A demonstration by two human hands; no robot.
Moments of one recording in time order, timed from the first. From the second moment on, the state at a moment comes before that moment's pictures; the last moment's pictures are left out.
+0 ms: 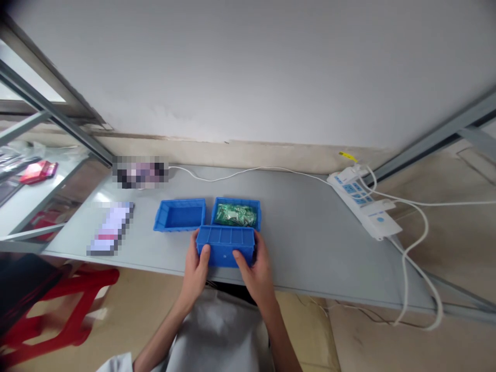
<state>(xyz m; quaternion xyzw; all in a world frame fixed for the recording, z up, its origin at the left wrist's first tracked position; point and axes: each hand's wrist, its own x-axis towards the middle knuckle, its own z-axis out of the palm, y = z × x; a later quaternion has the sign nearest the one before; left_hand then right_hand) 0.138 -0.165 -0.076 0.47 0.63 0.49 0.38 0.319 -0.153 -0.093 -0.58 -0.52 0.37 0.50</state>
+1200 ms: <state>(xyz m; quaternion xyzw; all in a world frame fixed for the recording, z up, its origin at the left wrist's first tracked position) 0.144 -0.183 -0.077 0.50 0.63 0.51 0.33 0.324 -0.146 -0.080 -0.58 -0.49 0.38 0.53</state>
